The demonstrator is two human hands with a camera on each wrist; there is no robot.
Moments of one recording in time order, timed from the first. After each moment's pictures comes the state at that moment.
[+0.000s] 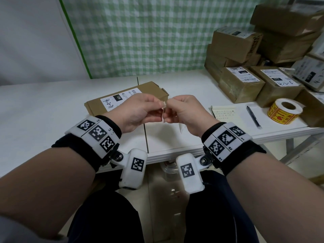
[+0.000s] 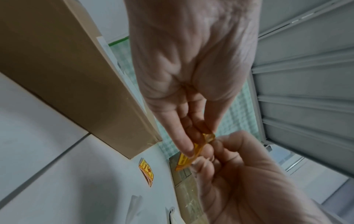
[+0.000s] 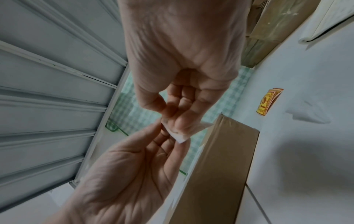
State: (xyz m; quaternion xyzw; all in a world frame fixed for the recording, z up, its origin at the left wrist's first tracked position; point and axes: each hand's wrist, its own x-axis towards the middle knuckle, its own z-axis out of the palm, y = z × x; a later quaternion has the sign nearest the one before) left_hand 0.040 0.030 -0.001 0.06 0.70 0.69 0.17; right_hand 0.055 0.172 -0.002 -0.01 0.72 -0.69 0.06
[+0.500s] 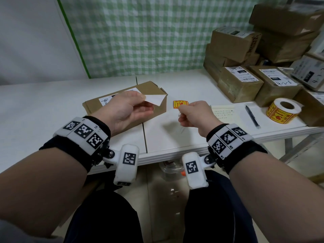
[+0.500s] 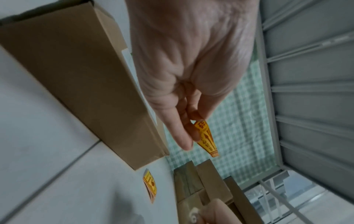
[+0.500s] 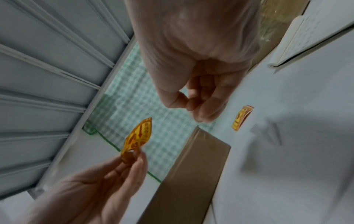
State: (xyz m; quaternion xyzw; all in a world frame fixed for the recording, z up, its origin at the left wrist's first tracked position) left_hand 0.032 0.011 -0.001 -0.02 0.62 0.77 0.13; right_hand 0.043 0.199 -0.021 0.13 0.77 -0.62 0.01
